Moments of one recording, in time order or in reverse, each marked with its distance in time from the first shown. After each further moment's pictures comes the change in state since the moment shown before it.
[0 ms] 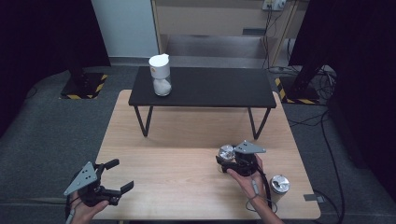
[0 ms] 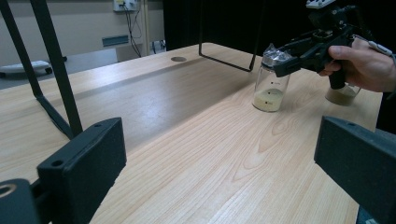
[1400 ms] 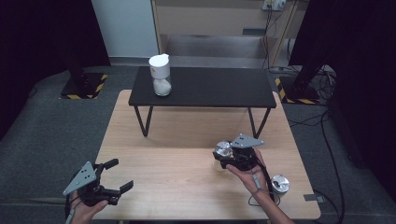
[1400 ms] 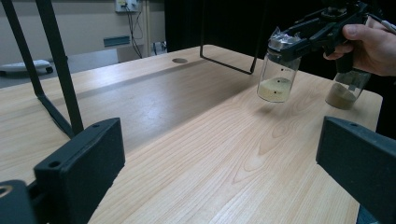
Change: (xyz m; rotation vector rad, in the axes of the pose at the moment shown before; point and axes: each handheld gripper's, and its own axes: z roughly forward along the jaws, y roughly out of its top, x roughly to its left) left arm 0.001 -0.001 -0.001 -0.008 0.006 -0.018; right arm -0.003 0.043 -0.014 0.014 0.096 -0.106
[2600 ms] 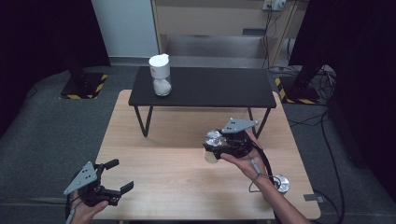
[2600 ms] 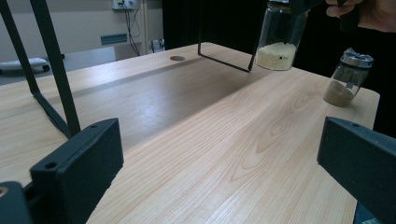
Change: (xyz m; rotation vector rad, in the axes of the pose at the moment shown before) left arm 0.001 0.001 0.001 0.009 -0.012 0.000; right arm -0.015 0.072 -0.009 0.005 0.161 -0.086
